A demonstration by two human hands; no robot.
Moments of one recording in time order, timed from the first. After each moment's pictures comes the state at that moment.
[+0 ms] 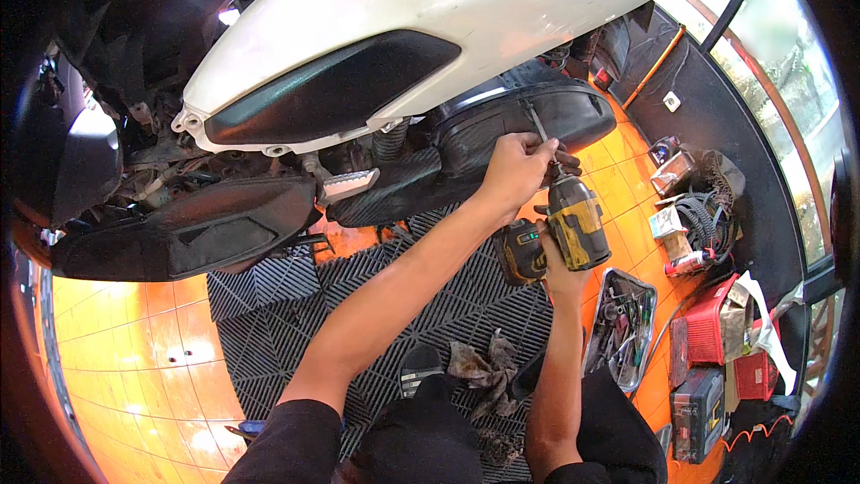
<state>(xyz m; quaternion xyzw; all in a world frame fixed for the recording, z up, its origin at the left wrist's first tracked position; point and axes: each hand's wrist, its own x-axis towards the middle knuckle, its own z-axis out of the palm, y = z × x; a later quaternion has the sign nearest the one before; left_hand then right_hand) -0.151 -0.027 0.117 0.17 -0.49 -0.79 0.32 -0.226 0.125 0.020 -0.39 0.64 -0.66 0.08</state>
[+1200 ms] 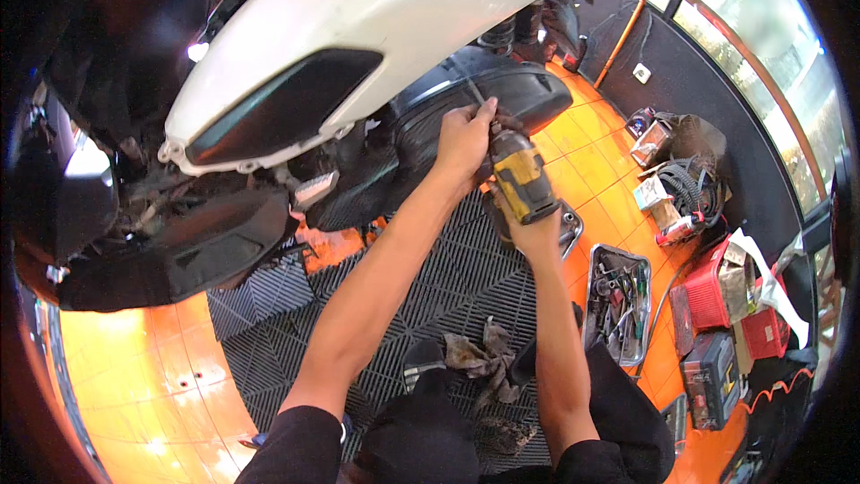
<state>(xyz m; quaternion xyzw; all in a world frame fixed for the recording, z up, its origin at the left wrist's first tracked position) -0.158 -0.035 0.126 0.18 -0.46 -0.79 0.37 -0.234 0.104 0.057 -0.49 0.64 -0.58 0.05</state>
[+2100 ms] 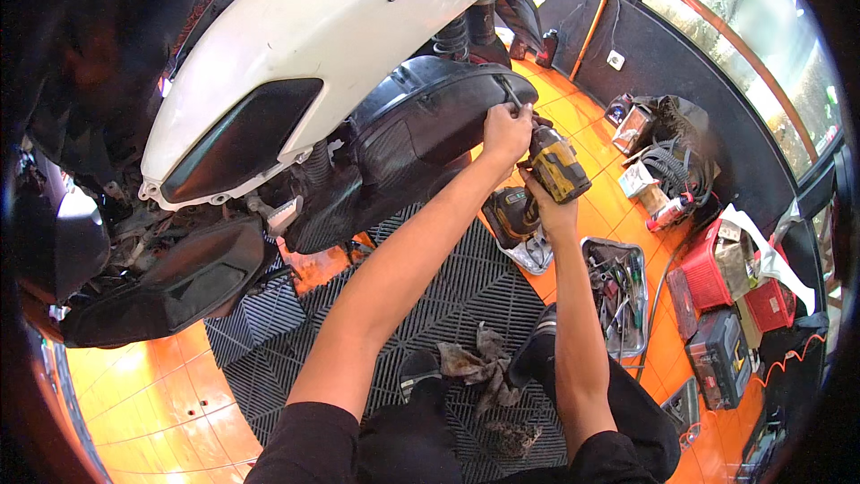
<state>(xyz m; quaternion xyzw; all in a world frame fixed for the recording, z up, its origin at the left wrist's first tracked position) -0.299 -0.019 0.099 0.23 -0.63 -0.65 0.36 -0.332 0.127 0.037 -0.31 0.64 -0.69 0.15</state>
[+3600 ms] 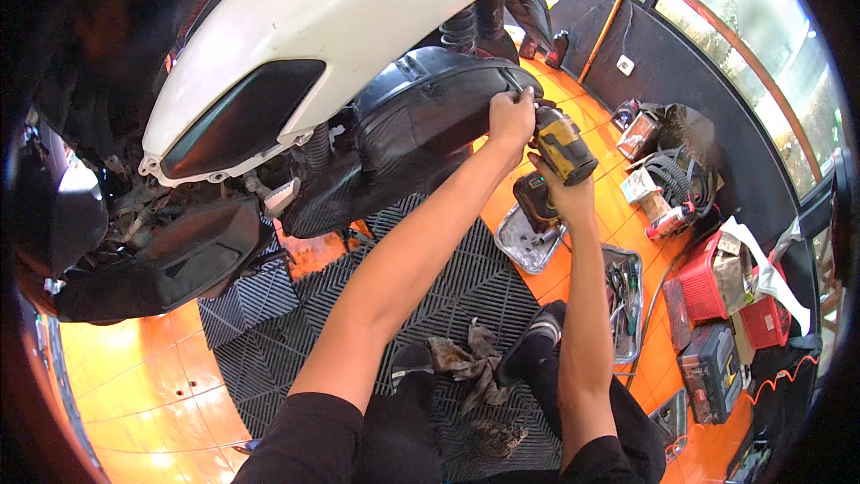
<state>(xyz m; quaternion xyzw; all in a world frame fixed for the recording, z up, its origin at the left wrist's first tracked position) -0.313 -0.021 0.107 0.25 -0.53 -0.69 0.42 -0.352 0.128 0.076 -0.41 0.66 -0.62 0.12</state>
